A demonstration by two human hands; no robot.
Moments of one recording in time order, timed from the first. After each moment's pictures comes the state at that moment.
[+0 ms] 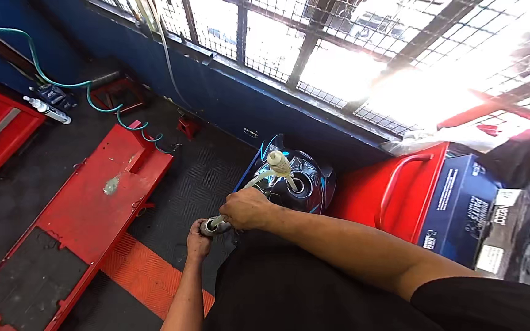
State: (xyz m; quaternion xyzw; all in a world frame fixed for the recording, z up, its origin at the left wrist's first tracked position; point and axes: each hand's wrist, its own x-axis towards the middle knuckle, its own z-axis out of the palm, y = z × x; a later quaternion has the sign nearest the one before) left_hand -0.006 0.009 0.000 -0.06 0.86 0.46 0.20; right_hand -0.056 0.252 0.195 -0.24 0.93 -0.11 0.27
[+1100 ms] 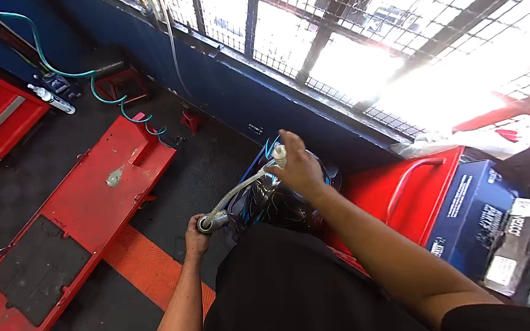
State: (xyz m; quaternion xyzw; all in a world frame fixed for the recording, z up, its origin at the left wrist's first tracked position) left_hand -0.004 0.007 0.008 -0.06 0.83 0.54 0.13; right_hand -0.067 0.366 0.198 0.13 0.95 -0.28 0.03
